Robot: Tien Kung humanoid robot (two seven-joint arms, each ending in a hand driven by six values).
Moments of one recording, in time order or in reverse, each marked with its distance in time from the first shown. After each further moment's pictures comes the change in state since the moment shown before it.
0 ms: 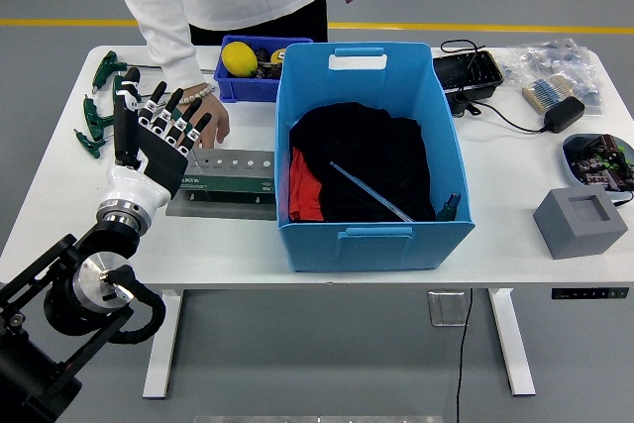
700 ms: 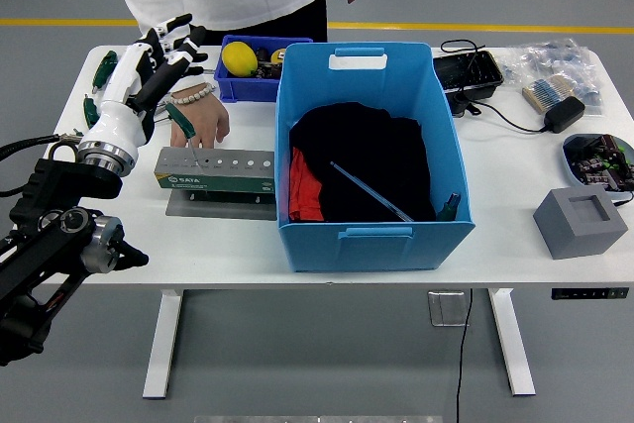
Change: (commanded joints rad) left arm -0.156 0.088 0.002 0.058 0.878 0.046 0.327; right arm 0.007 -0.008 0.028 0.000 -0.019 -0.001 -0.003
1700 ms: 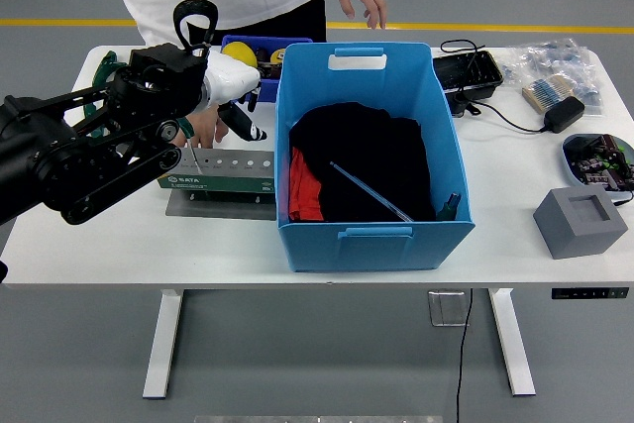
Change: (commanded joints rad) left arm -0.644 0.005 0.423 0.405 1.029 -1.047 0.481; right arm 0.005 0.000 -0.035 0.000 0.034 0.001 0.003
